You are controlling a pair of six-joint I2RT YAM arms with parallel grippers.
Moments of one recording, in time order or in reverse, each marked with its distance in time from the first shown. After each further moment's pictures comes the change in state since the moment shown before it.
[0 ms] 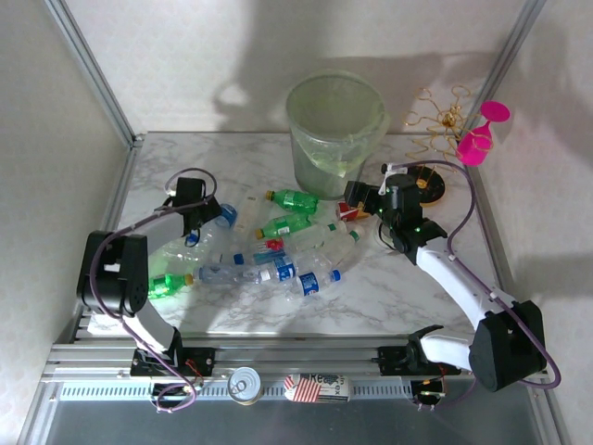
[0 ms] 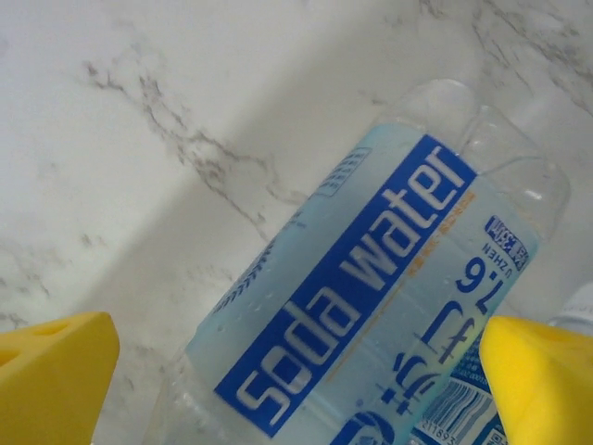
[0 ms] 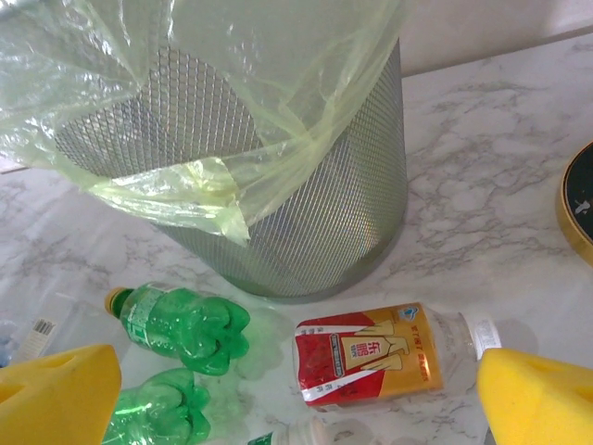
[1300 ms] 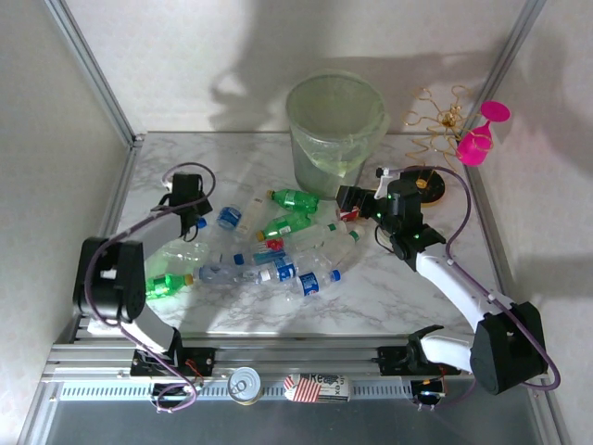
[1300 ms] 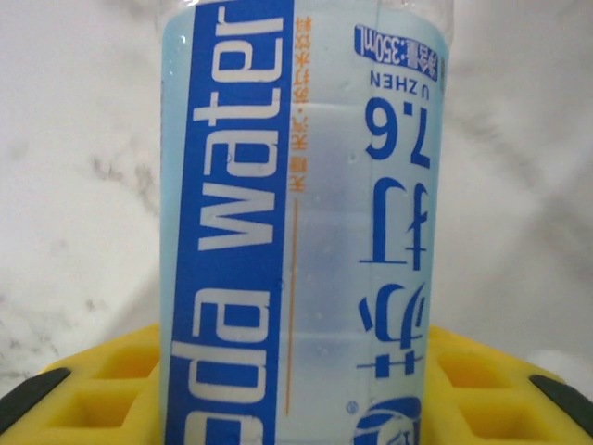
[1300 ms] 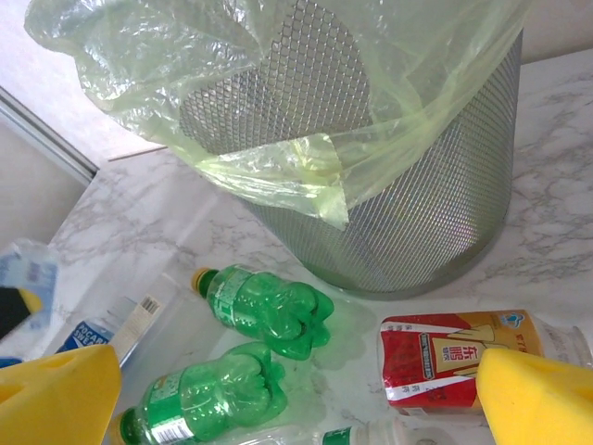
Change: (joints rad) left arm 0.002 -0.092 -0.008 0.077 0.004 0.050; right arm 0.000 -0.018 -0.077 0.148 -0.185 0.023
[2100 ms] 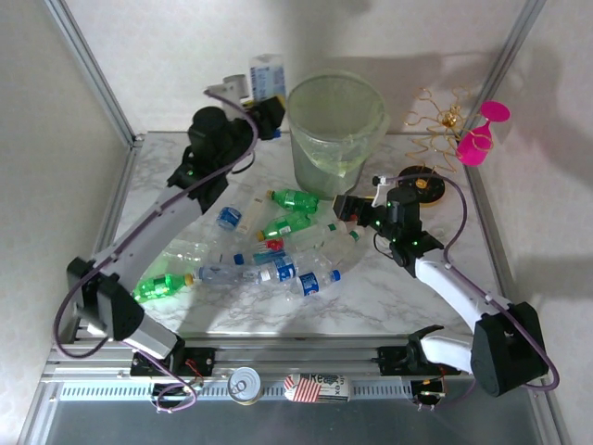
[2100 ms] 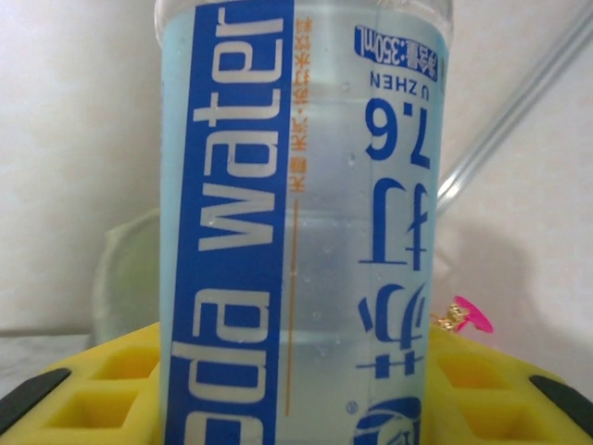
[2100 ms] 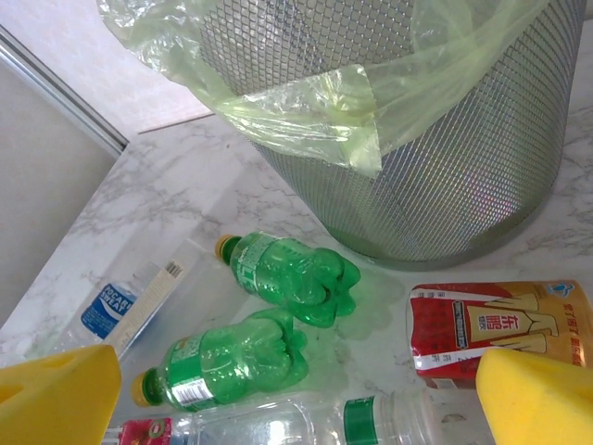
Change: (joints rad) left arm -0.421 -0.016 0.625 0.228 0.268 0.000; right arm 0.000 -0.019 -0.082 0.062 -0.084 0.006
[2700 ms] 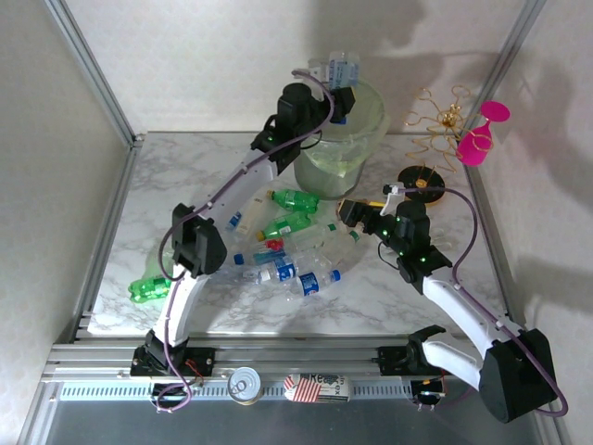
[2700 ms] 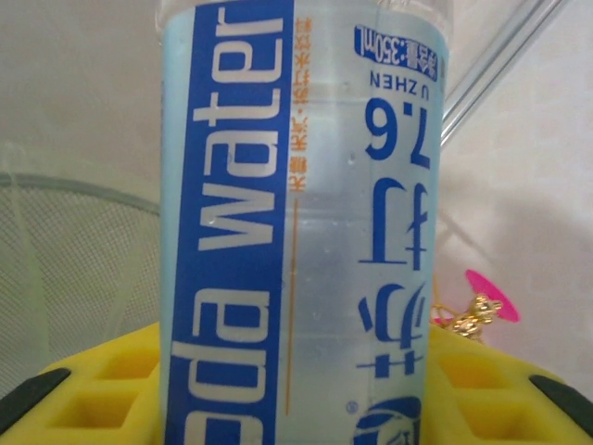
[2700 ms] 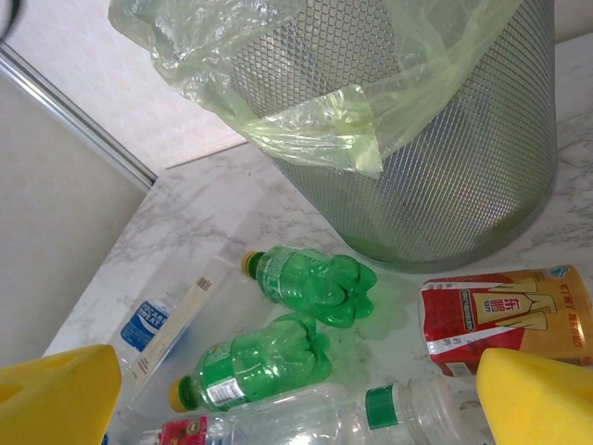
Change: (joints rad) left arm -0.107 0.739 0.837 -0.185 0.029 -0.002; right arm 0.000 -0.143 -0.109 0.055 0.011 0.087
